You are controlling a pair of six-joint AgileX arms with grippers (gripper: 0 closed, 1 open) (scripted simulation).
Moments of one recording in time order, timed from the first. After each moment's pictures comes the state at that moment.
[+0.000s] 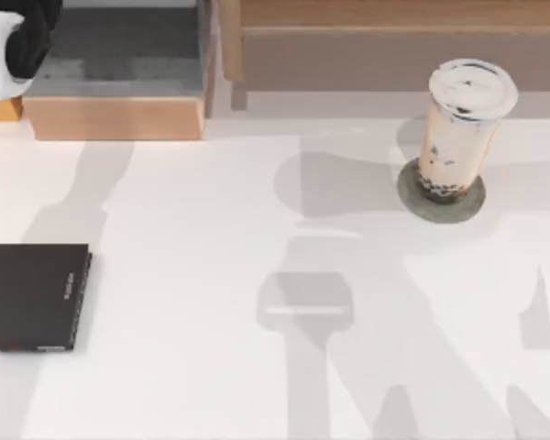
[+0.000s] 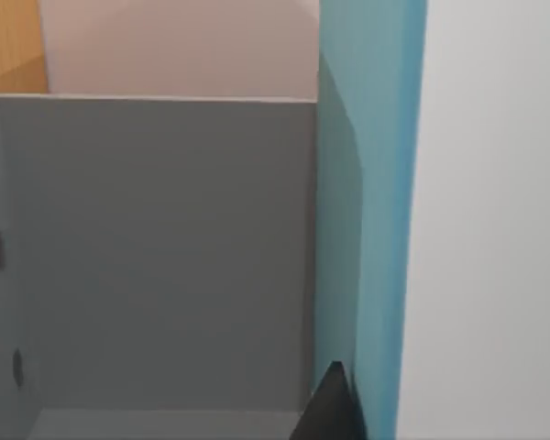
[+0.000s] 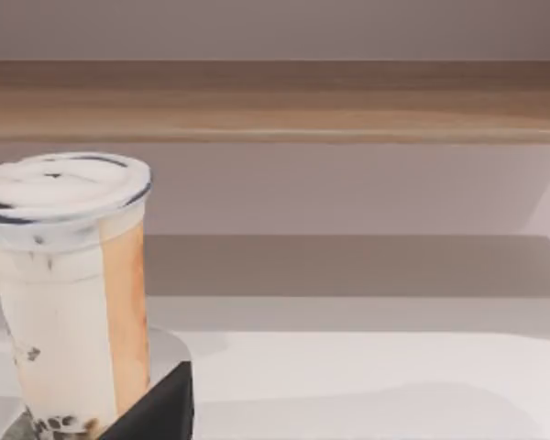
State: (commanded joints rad) left arm -0.17 2.00 1.39 0.61 -0.13 0.00; right arm 0.00 0.00 0.00 0.00 0.00 0.00
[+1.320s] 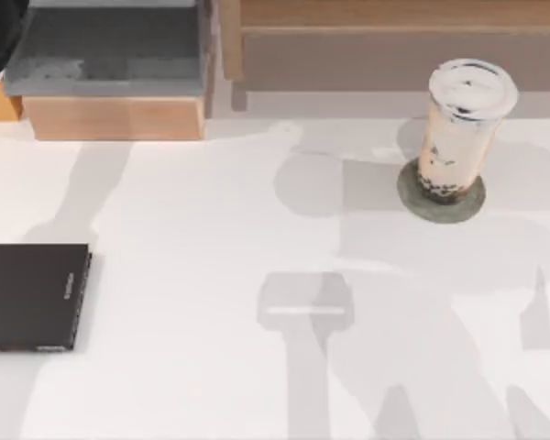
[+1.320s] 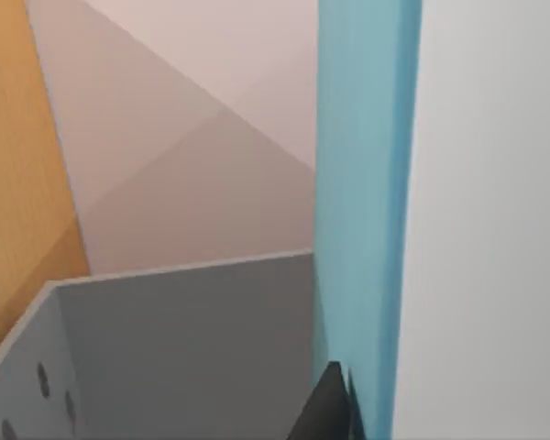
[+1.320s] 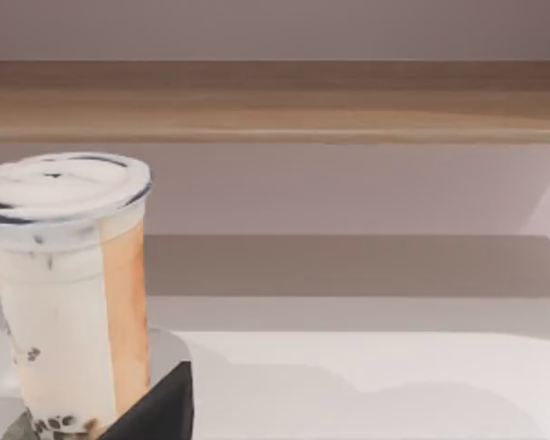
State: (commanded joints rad) left arm -0.17 1.84 1.31 0.60 -0.09 0.15; right arm 0.00 0.00 0.00 0.00 0.00 0.00
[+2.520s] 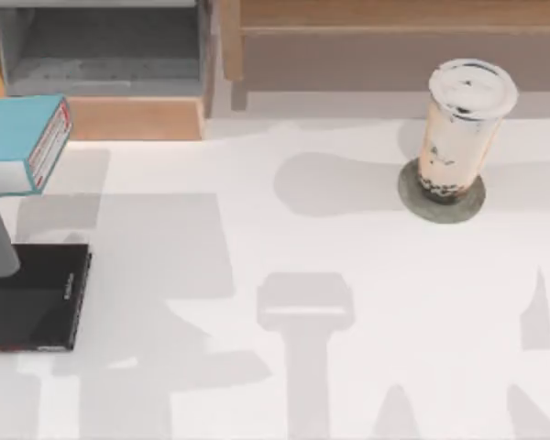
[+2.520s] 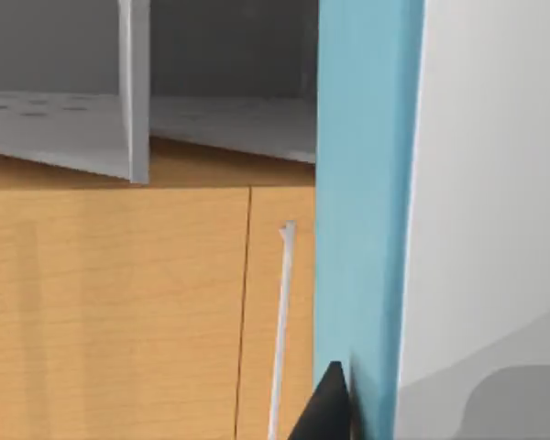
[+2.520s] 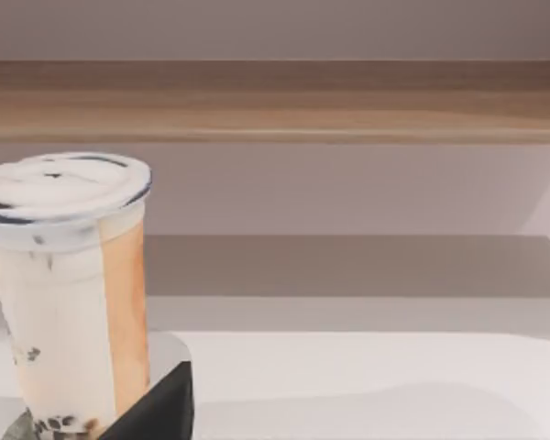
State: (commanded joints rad) left arm 0.15 1.20 0.26 0.67 0.20 1.55; right arm 0.00 0.00 0.00 0.00 0.00 0.00
